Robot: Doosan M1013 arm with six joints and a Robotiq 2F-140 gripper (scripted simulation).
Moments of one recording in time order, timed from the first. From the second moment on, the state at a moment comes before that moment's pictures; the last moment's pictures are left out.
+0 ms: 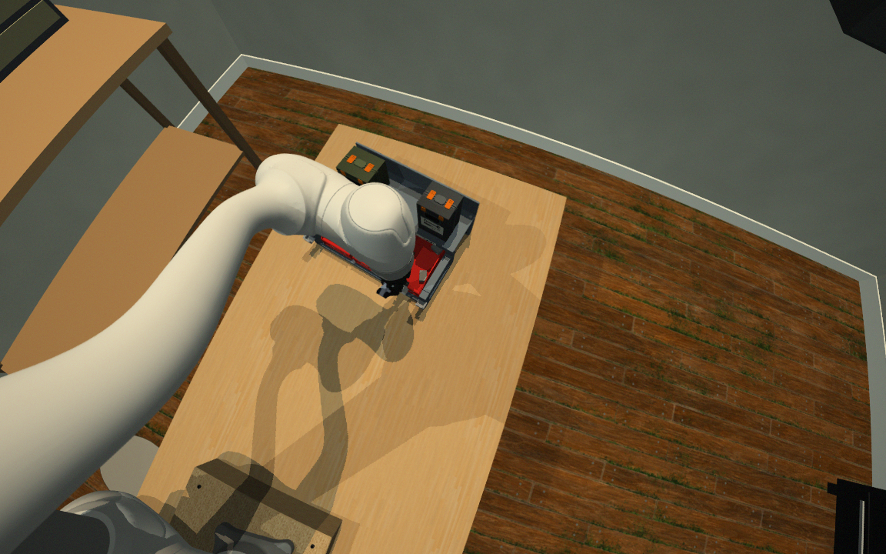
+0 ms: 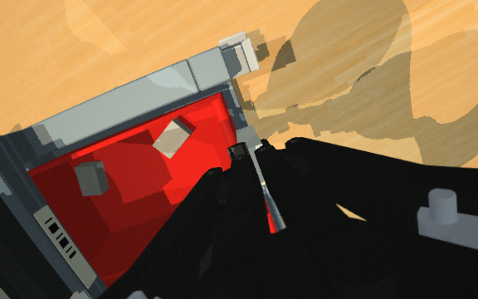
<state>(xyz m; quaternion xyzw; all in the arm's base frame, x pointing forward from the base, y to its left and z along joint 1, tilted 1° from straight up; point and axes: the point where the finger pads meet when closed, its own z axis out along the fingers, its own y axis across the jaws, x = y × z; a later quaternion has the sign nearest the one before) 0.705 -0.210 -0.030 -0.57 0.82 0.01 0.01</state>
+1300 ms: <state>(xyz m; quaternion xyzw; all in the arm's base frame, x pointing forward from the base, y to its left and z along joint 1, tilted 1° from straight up) 0.702 -0.209 -0.027 -0.57 0.82 0.01 0.01</state>
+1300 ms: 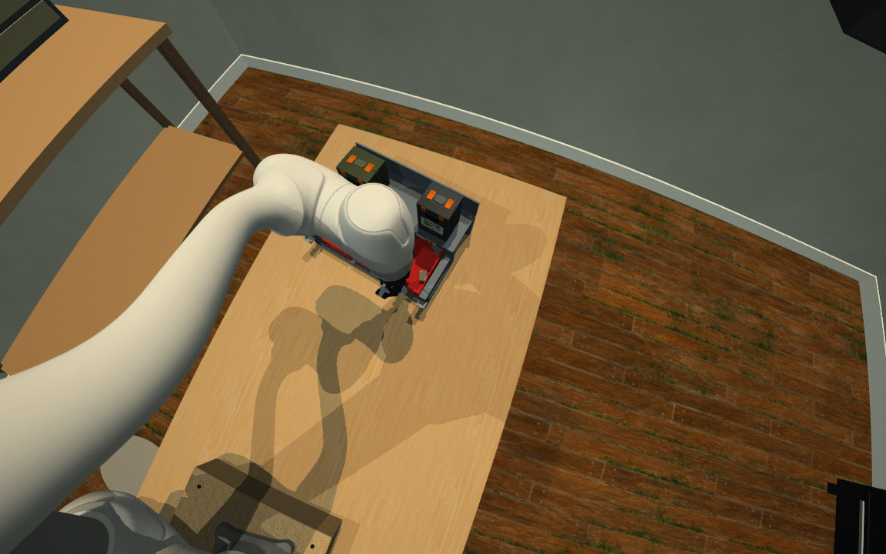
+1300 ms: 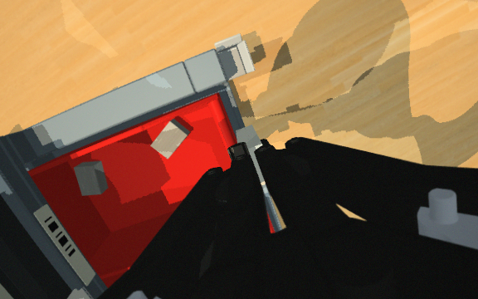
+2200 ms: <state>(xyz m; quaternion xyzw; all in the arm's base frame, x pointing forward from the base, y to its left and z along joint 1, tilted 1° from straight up) 0.686 -0.203 -0.010 -0.57 0.82 0.01 0.01</state>
